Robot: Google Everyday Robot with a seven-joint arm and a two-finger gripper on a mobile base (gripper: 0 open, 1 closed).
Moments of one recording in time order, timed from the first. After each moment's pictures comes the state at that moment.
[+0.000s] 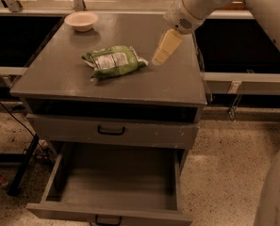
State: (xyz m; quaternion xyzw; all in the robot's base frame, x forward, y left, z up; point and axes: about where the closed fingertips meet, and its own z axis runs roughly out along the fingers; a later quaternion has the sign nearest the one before) arm 0.693 -0.078 0.930 -0.60 0.73 0.05 0.33
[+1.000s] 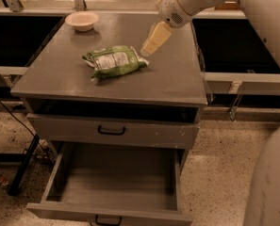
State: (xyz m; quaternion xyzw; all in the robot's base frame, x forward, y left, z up) arm 0.719 -0.050 0.947 -0.60 0.70 0.08 0.39
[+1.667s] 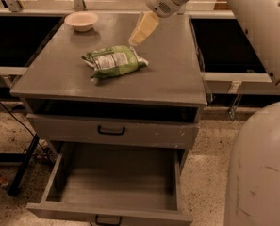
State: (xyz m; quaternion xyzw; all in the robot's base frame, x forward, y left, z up) arm 0.738 -0.014 0.974 -0.61 0.66 0.08 0.42
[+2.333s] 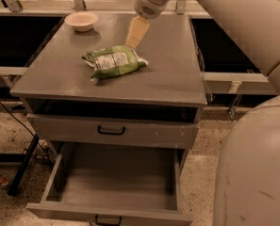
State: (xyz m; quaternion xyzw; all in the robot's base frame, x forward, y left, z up) arm 0.749 -0.007 0.961 -0.62 0.70 -0.05 0.36
